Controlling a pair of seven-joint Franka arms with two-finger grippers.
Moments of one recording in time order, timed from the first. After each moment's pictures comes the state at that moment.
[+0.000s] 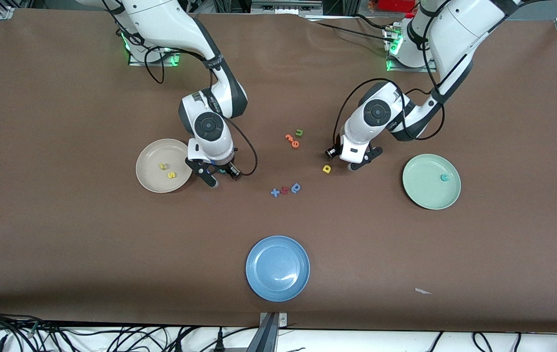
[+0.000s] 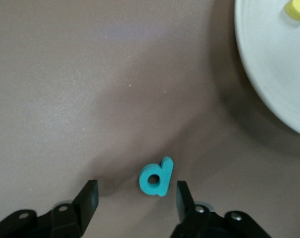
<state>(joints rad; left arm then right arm) 0.09 0.56 -0.63 -2.22 0.28 2.63 -1.32 0.84 0.63 -0.25 -1.87 0.18 2.43 1.23</state>
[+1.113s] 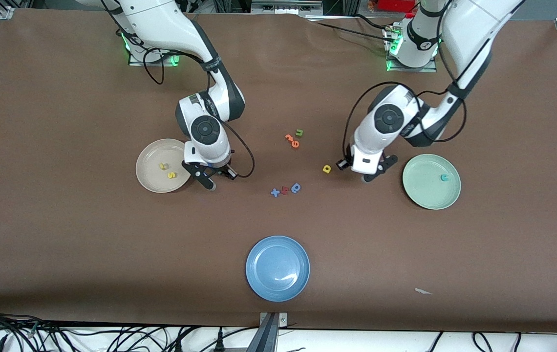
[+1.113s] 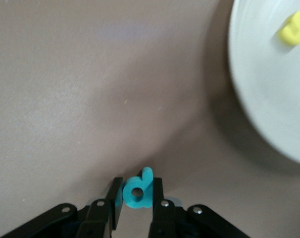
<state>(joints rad) 0.16 0.48 -0.62 -2.08 0.28 2.43 -1.28 0.83 0.62 -0.28 -1.85 0.18 2.36 1.15</state>
